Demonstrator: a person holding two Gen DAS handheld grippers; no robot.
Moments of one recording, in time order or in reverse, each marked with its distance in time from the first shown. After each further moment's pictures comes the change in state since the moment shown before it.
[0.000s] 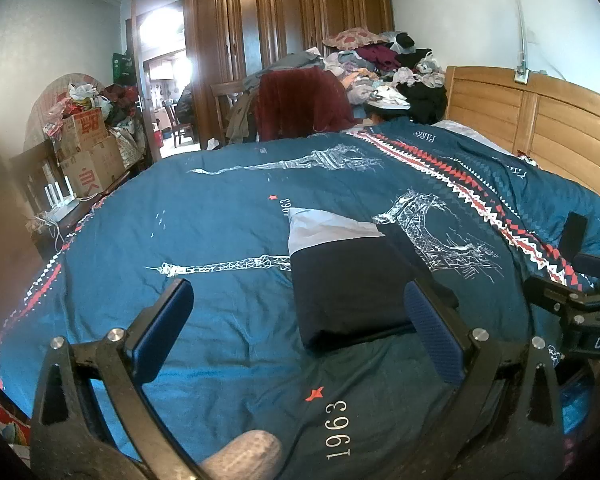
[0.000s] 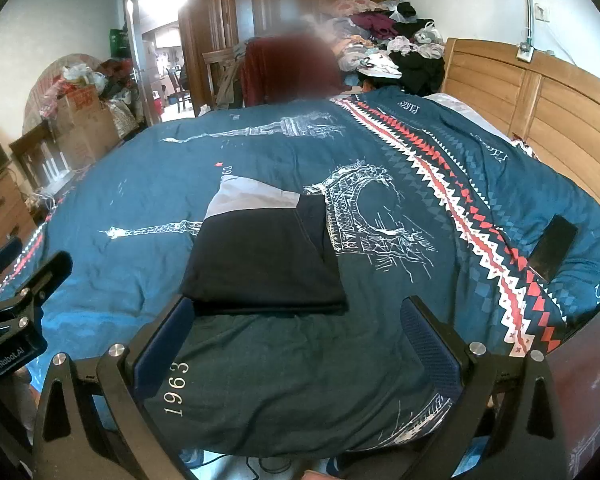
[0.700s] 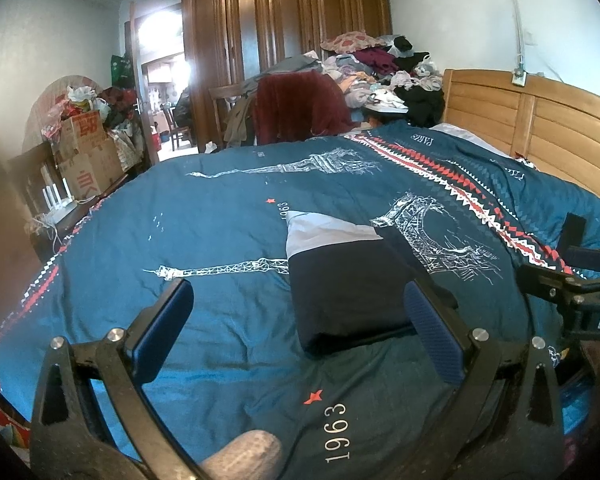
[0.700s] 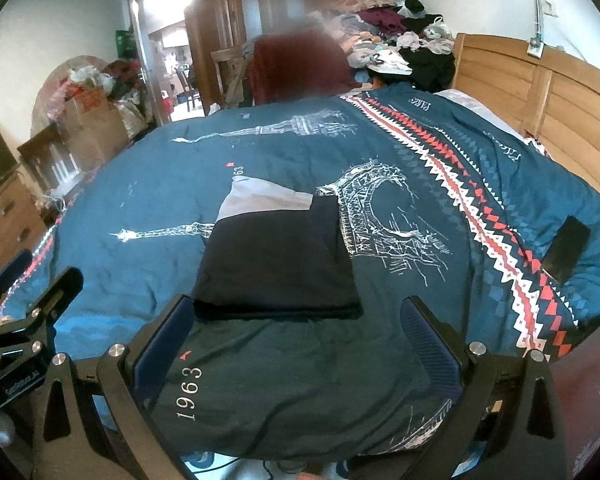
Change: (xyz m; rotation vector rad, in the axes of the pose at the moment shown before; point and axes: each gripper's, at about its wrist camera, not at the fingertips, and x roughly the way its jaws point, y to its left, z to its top) left arm 0.004 -0.002 -0.005 0.004 -0.017 -0.006; right arm 0.003 0.012 0.005 0.014 0.013 0.041
